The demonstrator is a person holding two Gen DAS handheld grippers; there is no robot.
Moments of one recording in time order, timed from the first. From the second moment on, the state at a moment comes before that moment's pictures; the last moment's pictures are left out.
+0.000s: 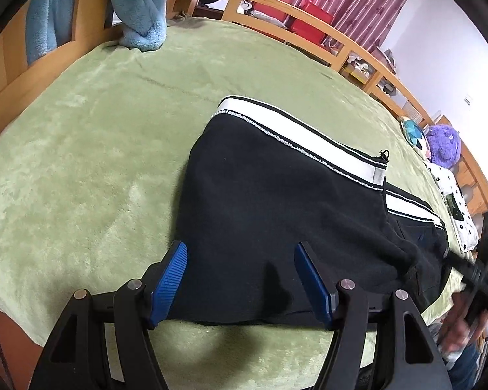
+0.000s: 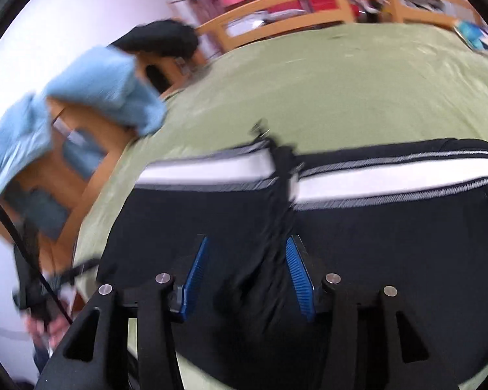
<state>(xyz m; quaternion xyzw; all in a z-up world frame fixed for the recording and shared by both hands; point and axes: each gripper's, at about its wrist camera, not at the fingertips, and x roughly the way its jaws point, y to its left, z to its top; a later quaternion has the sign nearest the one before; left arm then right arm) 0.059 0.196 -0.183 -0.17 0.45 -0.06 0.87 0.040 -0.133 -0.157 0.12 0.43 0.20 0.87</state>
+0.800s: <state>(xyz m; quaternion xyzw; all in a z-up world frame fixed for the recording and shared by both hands) 0.046 0.210 -0.215 -0.22 0.48 -0.05 0.85 0.024 -0.126 -0.175 0.11 0.44 0.18 0.87</state>
